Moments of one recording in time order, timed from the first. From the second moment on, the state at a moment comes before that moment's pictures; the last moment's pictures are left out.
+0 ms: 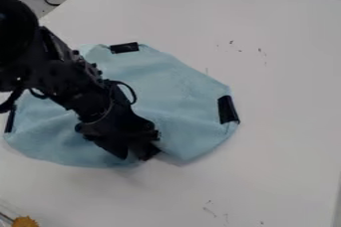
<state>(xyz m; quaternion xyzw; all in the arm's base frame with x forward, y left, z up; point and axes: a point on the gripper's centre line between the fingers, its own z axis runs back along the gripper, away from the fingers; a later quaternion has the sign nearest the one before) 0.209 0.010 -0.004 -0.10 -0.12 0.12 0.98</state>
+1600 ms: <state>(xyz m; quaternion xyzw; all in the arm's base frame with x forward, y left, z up) 0.186 -0.033 0.047 -0.01 -0.02 0.17 0.99</state>
